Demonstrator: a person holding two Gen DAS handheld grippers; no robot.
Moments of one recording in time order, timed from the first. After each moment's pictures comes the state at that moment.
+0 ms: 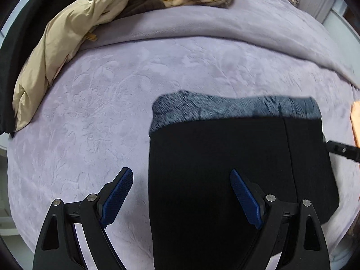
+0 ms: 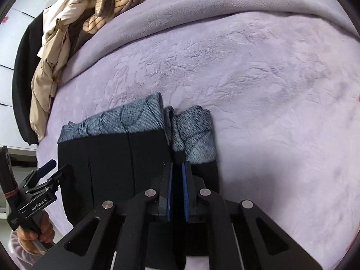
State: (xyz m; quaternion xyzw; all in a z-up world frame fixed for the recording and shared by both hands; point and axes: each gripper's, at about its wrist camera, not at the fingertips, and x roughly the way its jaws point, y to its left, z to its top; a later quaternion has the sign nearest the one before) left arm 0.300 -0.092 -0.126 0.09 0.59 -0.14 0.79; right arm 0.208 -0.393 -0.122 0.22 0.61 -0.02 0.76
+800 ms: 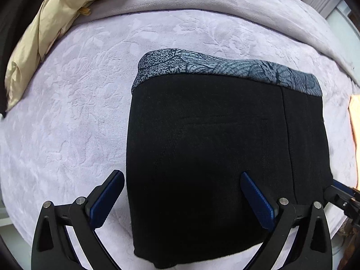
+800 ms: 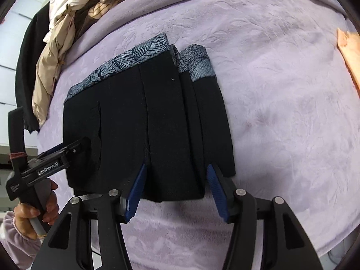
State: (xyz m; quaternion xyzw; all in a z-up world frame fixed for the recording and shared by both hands) left arm 0.273 -0.102 -0.139 0.08 0.64 -0.13 0.75; right arm 0.127 -0.357 -0.119 0.24 0.62 -0.03 0.75
